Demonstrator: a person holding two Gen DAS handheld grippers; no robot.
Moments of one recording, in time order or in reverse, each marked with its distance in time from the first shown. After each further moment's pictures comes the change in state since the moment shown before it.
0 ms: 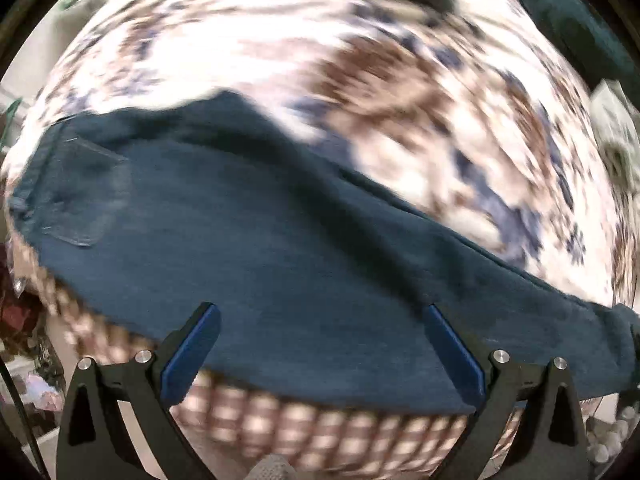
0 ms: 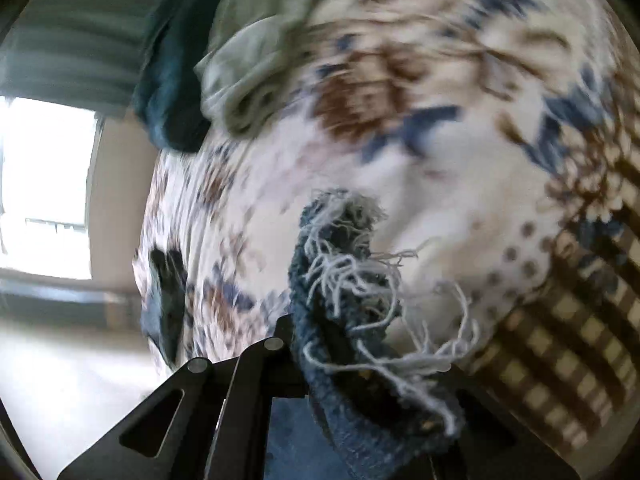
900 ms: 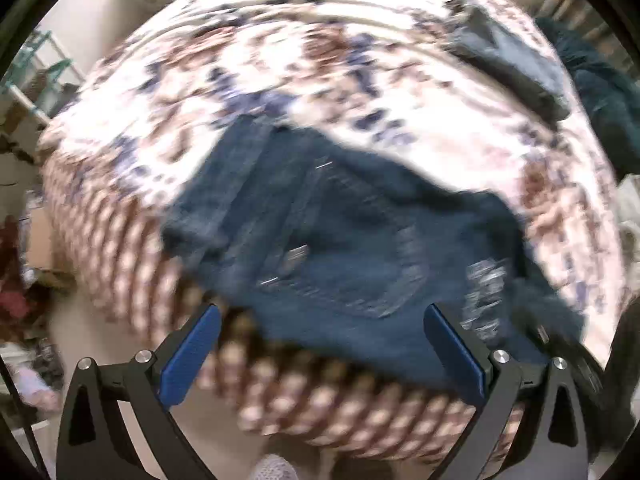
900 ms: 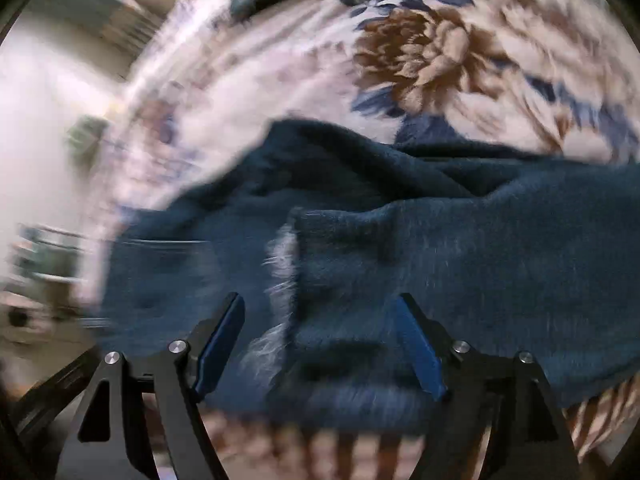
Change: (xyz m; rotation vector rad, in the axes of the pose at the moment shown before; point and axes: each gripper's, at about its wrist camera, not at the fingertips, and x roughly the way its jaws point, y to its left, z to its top) left arm -0.045 0.229 0.000 -0.099 -0.109 -0.056; right arm 0.205 0.268 -0.431 -0.648 0.511 -0.107
